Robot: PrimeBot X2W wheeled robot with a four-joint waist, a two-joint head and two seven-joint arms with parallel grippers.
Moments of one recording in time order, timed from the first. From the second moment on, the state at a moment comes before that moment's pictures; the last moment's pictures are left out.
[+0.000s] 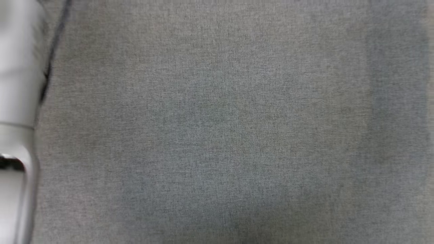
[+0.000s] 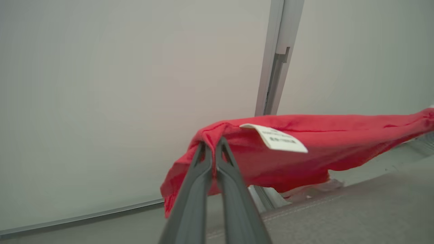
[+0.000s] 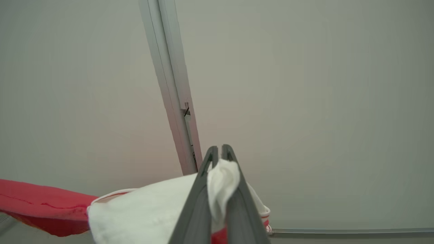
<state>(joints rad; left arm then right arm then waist) -1.47 0.20 -0.34 0.88 -0.43 -0.13 -0.14 -1.44 -0.17 0.02 0.67 0.26 0.13 -0.07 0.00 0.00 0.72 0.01</state>
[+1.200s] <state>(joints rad) 0.24 0.24 -0.44 0.07 -0.69 0.18 -0.15 0.35 -0.06 -0.08 0.02 0.35 0.13 -0.17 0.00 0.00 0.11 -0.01</state>
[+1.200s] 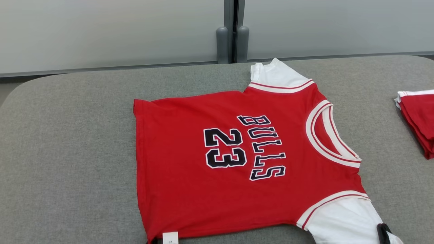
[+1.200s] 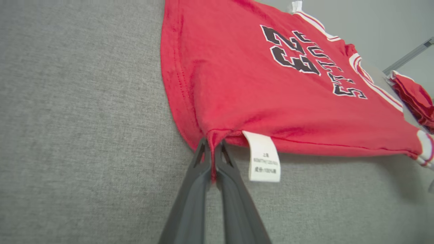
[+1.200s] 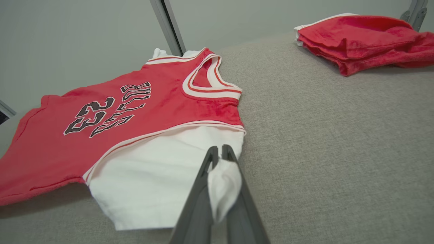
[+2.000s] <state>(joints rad) -0.24 0.36 -0.47 -0.04 -0.73 0.22 0.39 -0.39 -0.28 0.13 0.22 0.32 0.13 0.11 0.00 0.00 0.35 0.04</state>
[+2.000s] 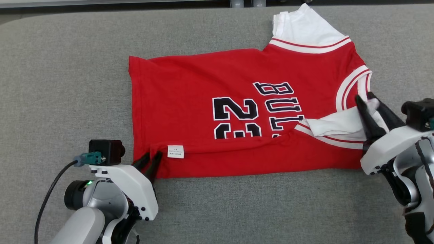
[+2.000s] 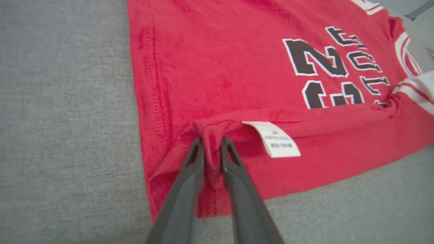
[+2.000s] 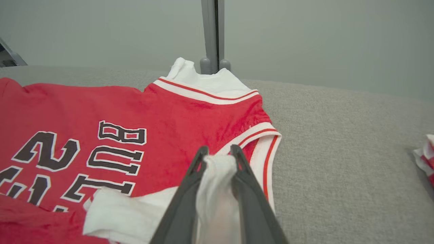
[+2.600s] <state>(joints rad) -0.09 0.42 -0.41 -0.10 -0.76 0.23 0.33 -0.15 -0.46 0.09 0.00 0.29 0.13 0.37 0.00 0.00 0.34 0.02</state>
